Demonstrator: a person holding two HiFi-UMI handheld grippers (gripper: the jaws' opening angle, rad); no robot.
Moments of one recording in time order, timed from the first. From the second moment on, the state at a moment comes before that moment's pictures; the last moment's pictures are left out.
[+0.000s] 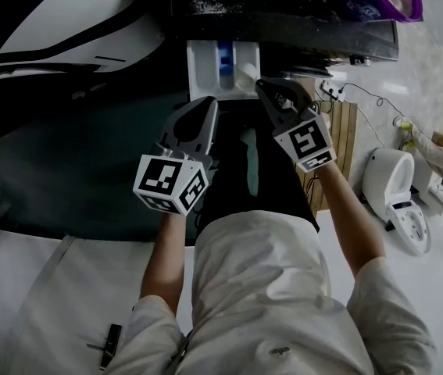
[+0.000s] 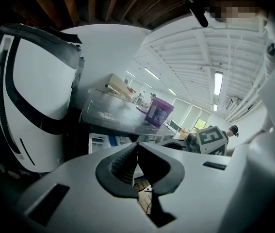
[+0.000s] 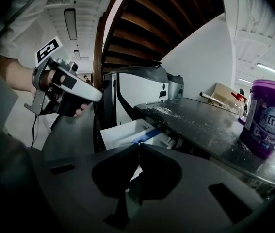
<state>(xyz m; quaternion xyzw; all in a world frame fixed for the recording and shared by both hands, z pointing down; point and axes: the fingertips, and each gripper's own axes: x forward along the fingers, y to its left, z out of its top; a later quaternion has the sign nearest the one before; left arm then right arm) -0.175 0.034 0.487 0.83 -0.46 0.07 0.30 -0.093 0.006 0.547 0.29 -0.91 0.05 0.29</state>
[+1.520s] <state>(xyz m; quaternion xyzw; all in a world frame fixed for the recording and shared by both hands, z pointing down) -0.180 0.039 0.482 0.83 -0.47 0.06 0.29 -0.100 0.016 0.530 0.28 -0.88 -0.12 0.36</state>
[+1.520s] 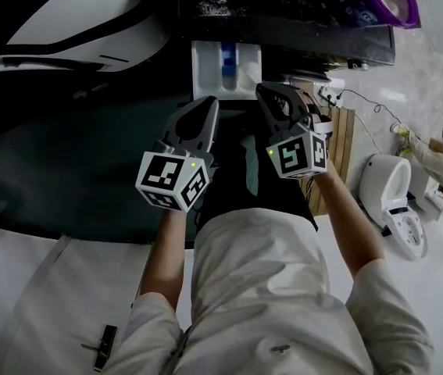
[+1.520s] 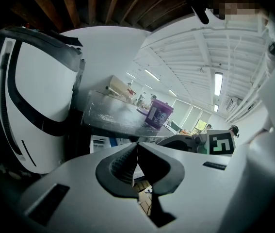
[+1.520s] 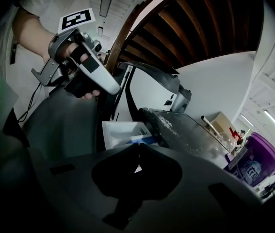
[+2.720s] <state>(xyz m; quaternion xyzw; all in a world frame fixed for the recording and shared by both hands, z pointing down) -0.158 0.000 0.427 0.84 -0.48 0.05 0.25 -0.066 0.008 0.422 0.37 -0.92 0.13 0.10</state>
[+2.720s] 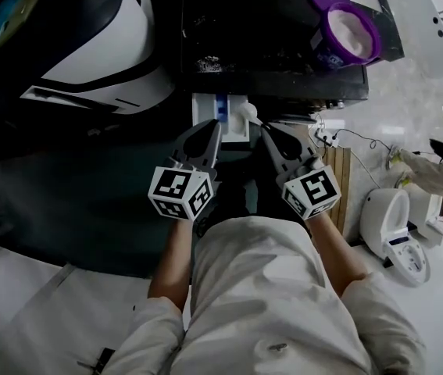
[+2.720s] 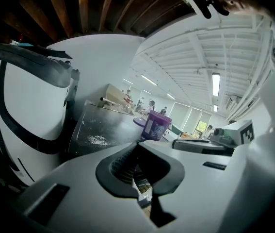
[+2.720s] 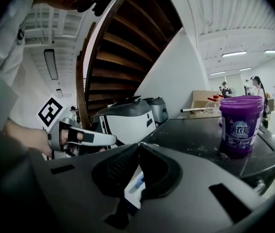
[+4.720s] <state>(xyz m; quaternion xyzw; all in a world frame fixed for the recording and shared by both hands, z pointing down) -0.073 -0.063 0.355 0.88 -0.43 0.06 0.19 0.045 -0.047 0.310 0.44 -0.89 0.10 0.00</state>
